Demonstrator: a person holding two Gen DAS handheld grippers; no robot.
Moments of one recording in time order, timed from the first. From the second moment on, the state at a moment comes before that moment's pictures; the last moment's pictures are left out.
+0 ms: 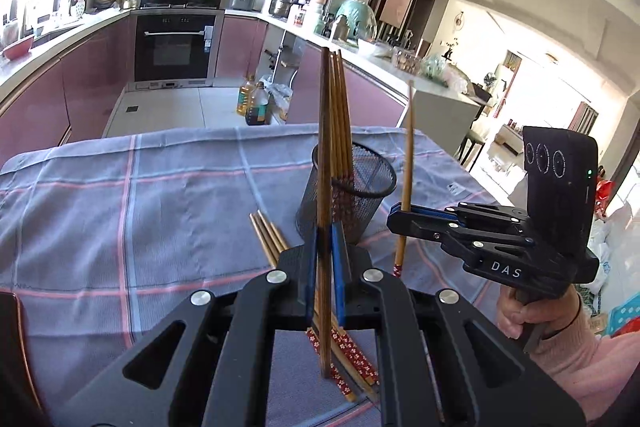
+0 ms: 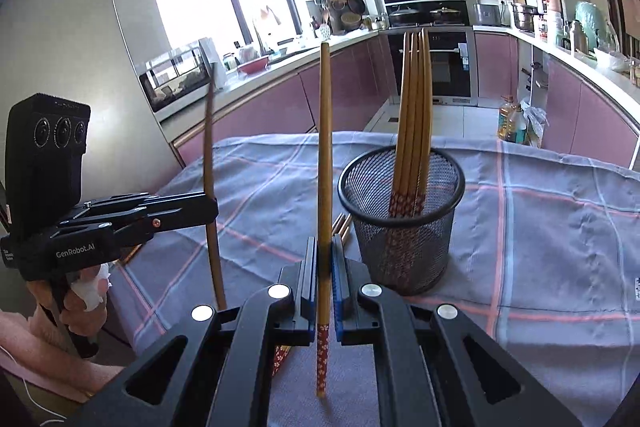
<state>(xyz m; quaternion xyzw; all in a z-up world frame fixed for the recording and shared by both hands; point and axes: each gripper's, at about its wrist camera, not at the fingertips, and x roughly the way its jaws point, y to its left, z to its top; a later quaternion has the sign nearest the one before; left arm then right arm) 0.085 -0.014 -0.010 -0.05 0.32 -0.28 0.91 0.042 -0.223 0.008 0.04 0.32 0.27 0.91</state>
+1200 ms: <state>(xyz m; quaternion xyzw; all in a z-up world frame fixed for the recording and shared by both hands) 0.152 -0.074 0.070 -0.03 0.22 -0.28 0.93 0.102 -0.254 0.072 0.03 0.24 0.23 0.94</state>
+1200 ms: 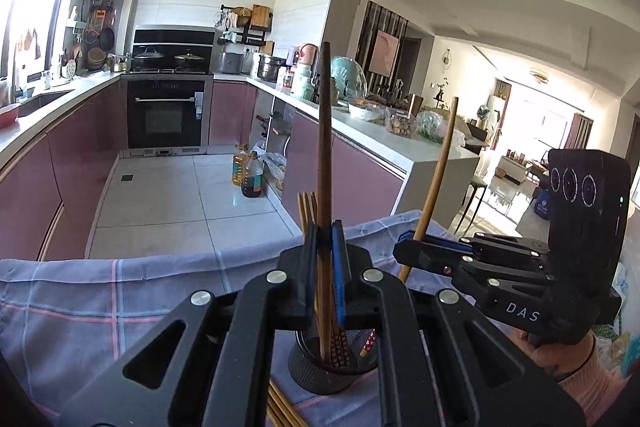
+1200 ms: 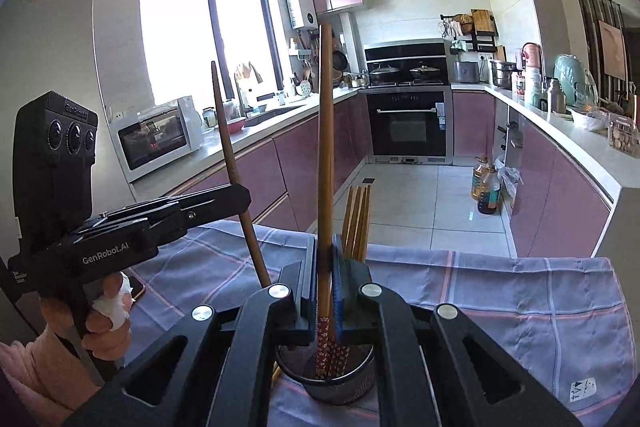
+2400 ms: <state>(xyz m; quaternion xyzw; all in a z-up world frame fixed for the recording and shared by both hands) 0.116 -0.030 0.018 0.01 0.25 -0.23 0.94 0.057 -0.224 0.027 0.01 0.30 0.28 0.91</state>
